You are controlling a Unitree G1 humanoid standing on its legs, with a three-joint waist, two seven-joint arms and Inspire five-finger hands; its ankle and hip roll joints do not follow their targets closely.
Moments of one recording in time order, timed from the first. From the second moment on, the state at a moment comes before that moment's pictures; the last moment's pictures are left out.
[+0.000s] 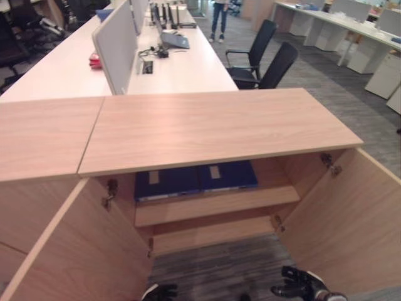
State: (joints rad) left arm 0.03 0.25 -0.27 1.18 -0.02 -0.05 -0.10; right arm 0.22 -0.36 0.05 0.71 0.38 0.07 0.16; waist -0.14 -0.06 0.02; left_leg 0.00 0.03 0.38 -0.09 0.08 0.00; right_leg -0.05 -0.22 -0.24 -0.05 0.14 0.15
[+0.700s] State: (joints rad) left arm 0.01 0.22 -0.21 1.23 0.02 -0.07 -0.01; right arm 0.13 -0.42 -0.21 0.74 0.46 -0.02 -0.03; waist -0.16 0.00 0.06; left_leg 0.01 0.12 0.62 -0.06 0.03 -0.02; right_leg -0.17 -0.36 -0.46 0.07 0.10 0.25
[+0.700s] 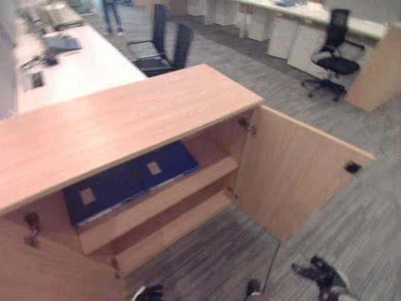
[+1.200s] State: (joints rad) left arm 0.03 0.22 -0.21 1.23 0.01 -0.07 -0.01; right arm 0.10 -0.75 -0.27 0.74 0.42 -0.04 -0.11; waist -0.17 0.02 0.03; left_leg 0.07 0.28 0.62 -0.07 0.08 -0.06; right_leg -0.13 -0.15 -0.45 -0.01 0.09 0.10
